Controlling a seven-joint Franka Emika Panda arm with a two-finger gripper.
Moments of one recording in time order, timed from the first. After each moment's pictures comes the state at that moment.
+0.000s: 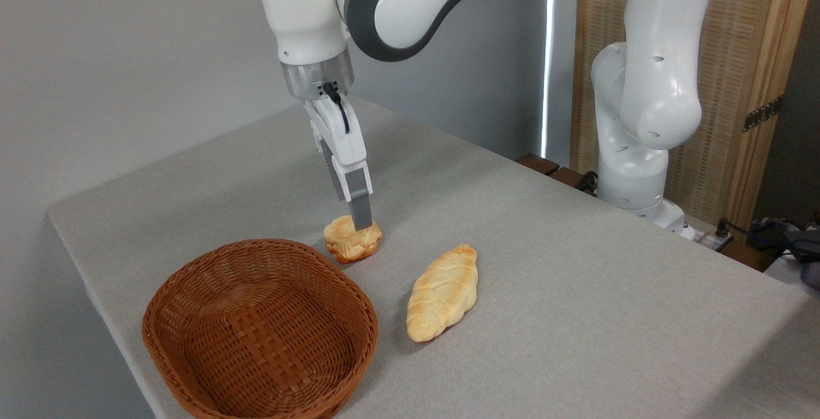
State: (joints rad) arm -0.61 -0.16 0.25 -2.16 0.01 1.98 0.72
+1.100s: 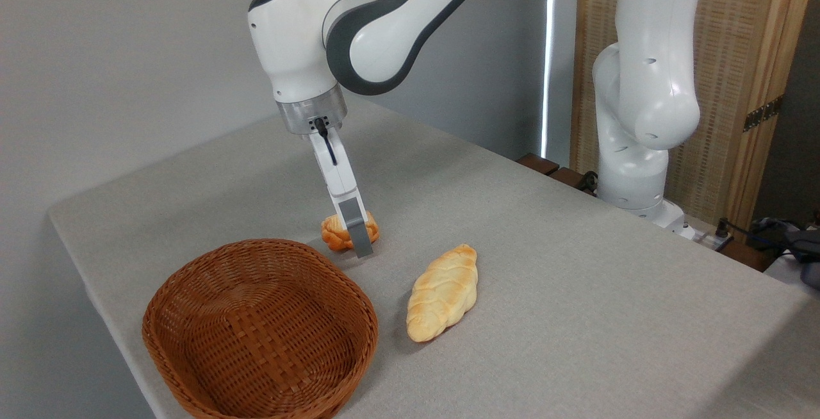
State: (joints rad) arm -0.63 -0.05 0.25 -2.17 0.07 2.02 0.74
